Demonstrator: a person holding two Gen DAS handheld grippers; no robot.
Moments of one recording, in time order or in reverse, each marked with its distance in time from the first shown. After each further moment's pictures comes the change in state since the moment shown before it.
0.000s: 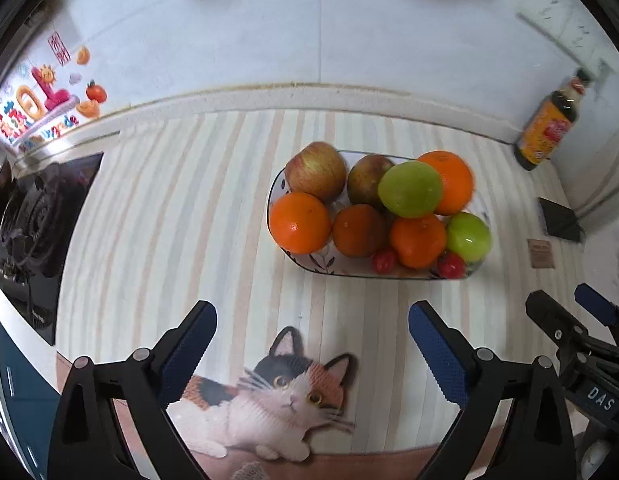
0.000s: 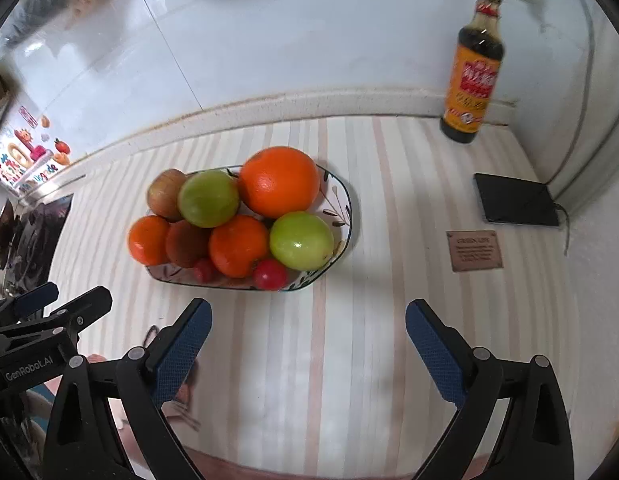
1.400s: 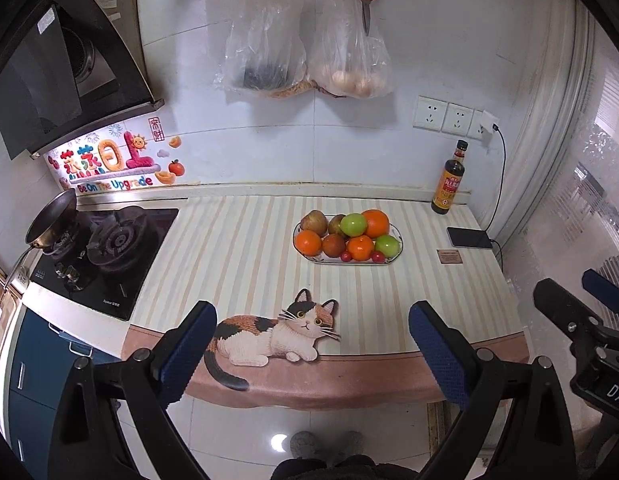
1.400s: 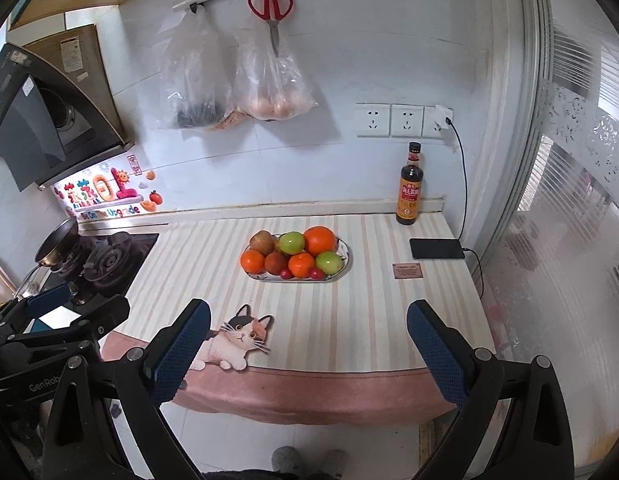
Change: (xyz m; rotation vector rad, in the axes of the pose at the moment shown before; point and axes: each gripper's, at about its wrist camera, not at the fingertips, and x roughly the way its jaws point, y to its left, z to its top) left arm -0.277 0.015 -0.160 0.020 -0.351 -0.031; right arm -0.354 0.050 -0.170 -0.064 -0.370 0.008
